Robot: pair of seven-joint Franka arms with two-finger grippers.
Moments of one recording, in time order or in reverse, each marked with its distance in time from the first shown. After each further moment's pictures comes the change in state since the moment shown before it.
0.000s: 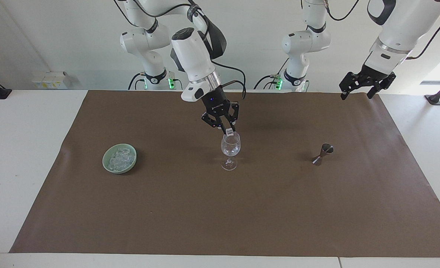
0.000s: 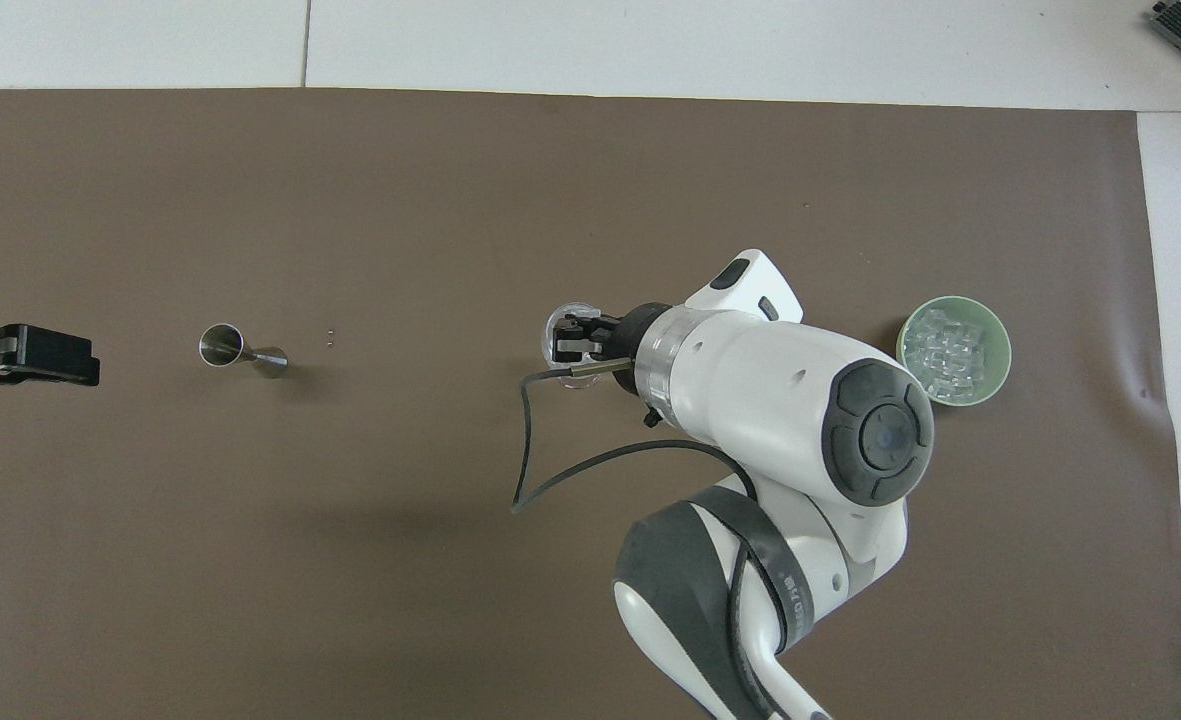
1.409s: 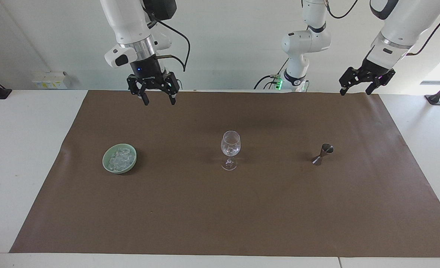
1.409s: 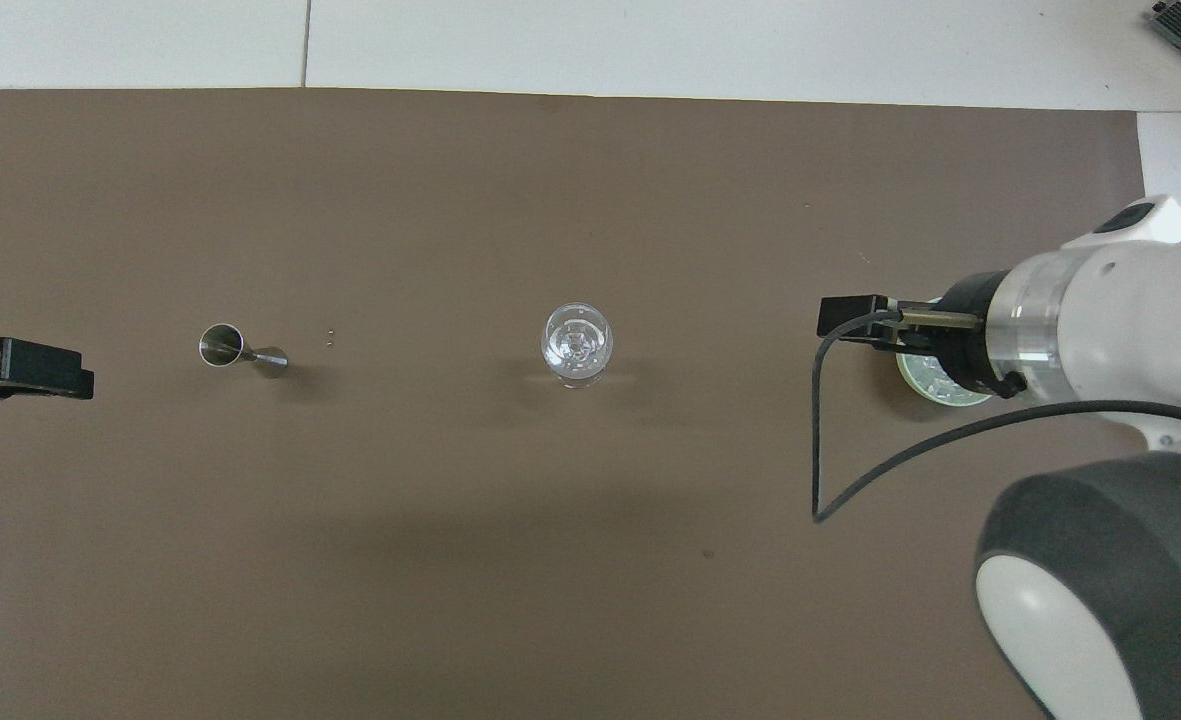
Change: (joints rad) left arm -0.071 -0.025 0.083 -0.004 -0.031 -0.027 0.003; right arm -0.309 -0.193 -0.043 0.215 -0.165 -0.721 0.003
